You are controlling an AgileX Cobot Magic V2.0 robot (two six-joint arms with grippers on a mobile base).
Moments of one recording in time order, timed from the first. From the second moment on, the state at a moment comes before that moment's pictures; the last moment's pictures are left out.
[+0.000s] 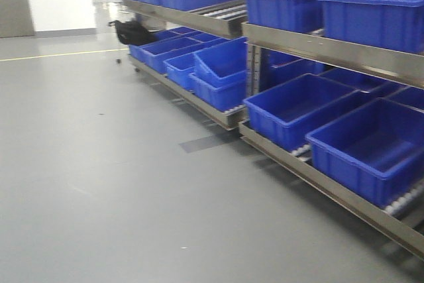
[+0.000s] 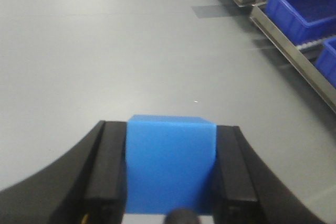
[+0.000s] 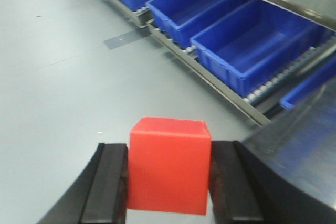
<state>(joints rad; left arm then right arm) -0.09 0.53 -0.35 0.20 0.40 -0.48 -0.01 0.51 -0.41 0.06 0.33 0.10</state>
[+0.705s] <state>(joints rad) -0.09 0.53 -0.35 0.20 0.40 -0.48 -0.01 0.51 -0.41 0.06 0.33 0.10</state>
